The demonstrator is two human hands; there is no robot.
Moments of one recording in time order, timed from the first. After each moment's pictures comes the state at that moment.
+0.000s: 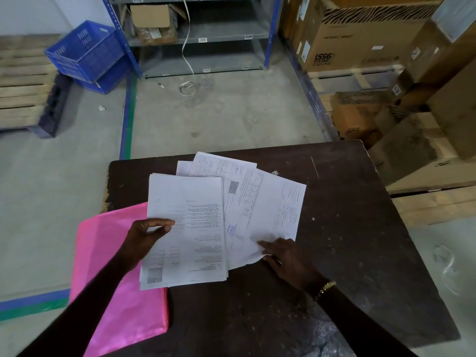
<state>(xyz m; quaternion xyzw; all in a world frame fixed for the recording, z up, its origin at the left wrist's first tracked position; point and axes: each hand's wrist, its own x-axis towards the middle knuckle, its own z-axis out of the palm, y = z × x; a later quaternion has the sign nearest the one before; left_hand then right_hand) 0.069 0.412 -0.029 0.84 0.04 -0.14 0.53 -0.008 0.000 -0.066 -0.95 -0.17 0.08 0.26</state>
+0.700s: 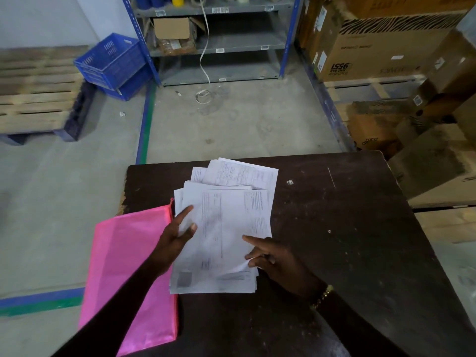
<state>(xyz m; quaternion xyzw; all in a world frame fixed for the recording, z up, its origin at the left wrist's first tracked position) 0.069 0.373 -0.022 0.81 0.04 -0.17 0.56 0.020 0.057 -0.006 -0.83 -0.17 0.14 0.51</state>
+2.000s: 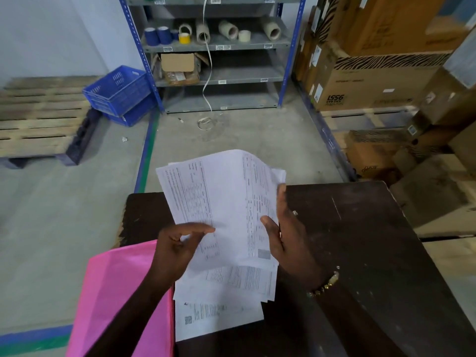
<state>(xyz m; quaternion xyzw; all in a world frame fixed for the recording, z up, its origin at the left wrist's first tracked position) 0.107 0.336 0.068 0.80 -0.08 0.10 0.58 0.115 0.082 0.063 -0.87 -0.17 -0.13 0.44</state>
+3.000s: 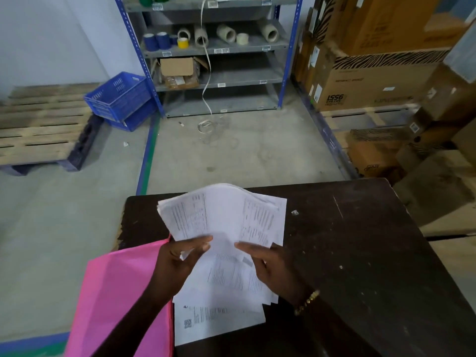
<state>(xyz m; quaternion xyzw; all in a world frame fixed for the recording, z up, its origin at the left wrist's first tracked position) 0.090 0.340 0.029 0.79 -0.02 0.03 0.61 0.089 0.089 -0.009 -0.85 -0.22 -0.09 0.47</state>
